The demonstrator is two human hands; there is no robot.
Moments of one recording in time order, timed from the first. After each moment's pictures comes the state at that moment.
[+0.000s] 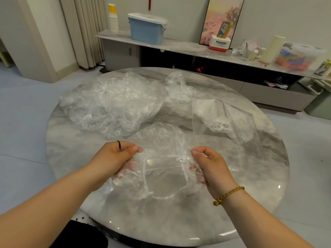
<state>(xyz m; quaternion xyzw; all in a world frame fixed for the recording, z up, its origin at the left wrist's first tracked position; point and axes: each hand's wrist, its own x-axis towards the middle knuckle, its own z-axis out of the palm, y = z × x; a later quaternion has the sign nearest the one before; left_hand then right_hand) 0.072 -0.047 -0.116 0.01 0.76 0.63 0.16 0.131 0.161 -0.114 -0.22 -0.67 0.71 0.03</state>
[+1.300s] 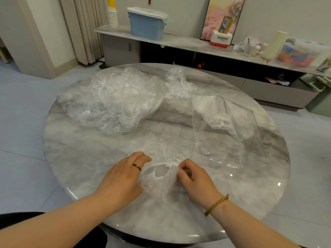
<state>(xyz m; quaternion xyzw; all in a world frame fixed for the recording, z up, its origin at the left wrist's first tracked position) 0.096 -0.040 -0.167 0.36 0.91 0.20 -0.07 0.139 0.156 -0.161 -0.04 -0.90 0.44 -0.01</state>
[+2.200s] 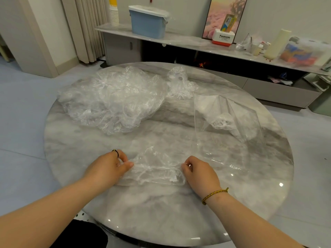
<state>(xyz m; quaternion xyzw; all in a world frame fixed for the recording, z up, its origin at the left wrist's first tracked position) 0.066 -0.057 -0.156 0.05 0.93 0.35 0.12 0.118 0.164 -0.164 -0.12 -0.96 0.26 -0.01</state>
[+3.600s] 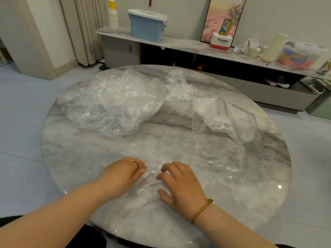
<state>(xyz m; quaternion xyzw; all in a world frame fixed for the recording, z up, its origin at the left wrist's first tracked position) 0.063 -0.038 -0.164 0.30 0.93 0.16 0.11 0.128 0.137 -0.184 0.21 -0.95 0.11 0.19</state>
